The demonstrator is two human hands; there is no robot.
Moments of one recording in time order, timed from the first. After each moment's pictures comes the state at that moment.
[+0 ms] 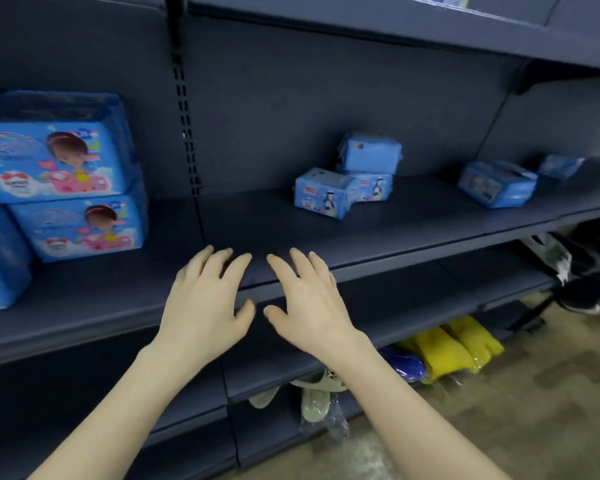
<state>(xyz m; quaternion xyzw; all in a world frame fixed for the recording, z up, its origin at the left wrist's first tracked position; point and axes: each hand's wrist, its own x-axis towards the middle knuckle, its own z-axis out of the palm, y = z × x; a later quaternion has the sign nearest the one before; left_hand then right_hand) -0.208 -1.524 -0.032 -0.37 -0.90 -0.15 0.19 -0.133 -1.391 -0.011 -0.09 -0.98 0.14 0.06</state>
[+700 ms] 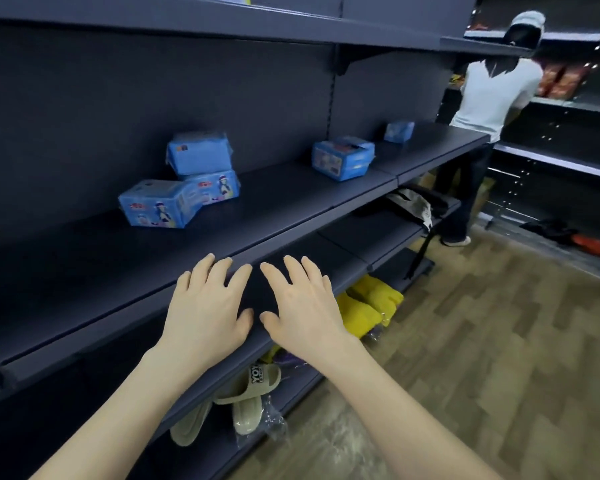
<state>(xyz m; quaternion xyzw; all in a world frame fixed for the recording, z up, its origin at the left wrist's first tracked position) -0.112 -1.334 -0.027 -0.52 -0.83 -0.07 0.20 0.002 -1.245 -0.010 -0.26 -0.96 0.09 0.10</state>
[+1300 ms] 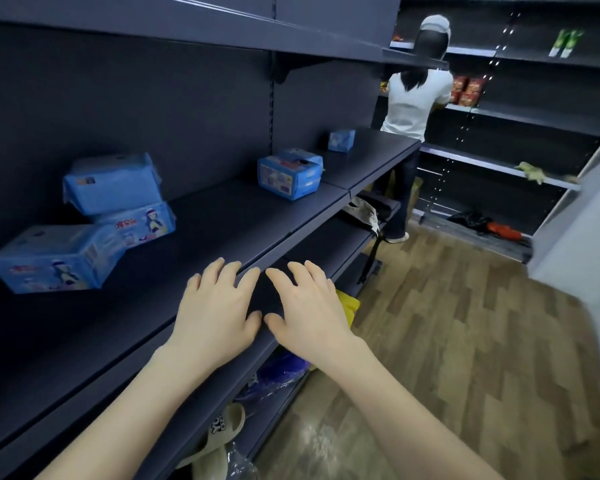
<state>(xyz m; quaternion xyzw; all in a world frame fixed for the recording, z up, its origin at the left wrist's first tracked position) -0.156 -1.210 -0.021 -0.62 -0.76 -0.09 0.17 -0.029 -1.152 -0.003 -0.37 -0.92 0.05 0.12</state>
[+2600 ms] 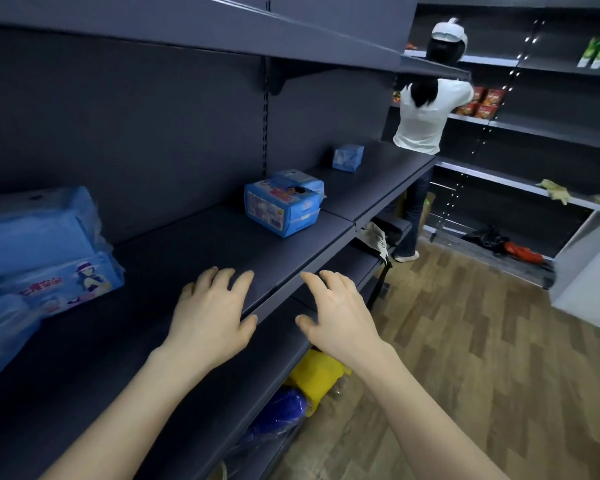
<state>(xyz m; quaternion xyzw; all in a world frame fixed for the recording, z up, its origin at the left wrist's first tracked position) -0.193 -1.062 -0.012 -0.57 -0.81 -0.08 0.05 -0.043 -0.971 -0.015 -0.40 -0.91 0.07 0.11</state>
